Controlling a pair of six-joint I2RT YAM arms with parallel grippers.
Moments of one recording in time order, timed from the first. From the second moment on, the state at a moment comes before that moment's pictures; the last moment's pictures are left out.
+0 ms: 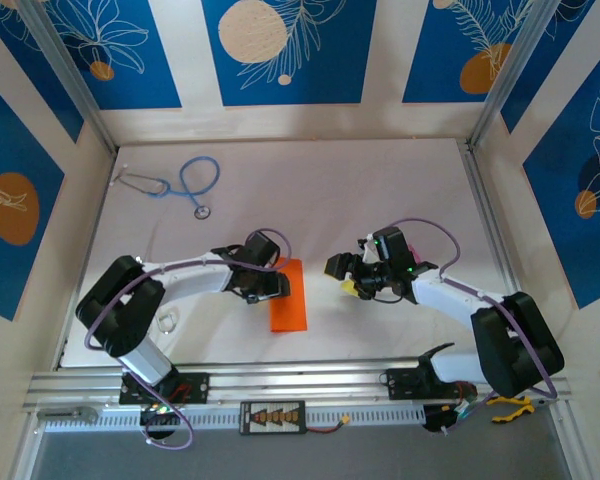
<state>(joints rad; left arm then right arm) -0.74 1.63 0.86 -0.42 0.19 -0.81 0.41 1.30 0.52 -0.09 -0.61 0.90</state>
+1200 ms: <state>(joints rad) -0.77 1.67 0.92 -0.51 0.14 -0.80 0.41 1.29 0.52 -0.10 -0.61 0.90</state>
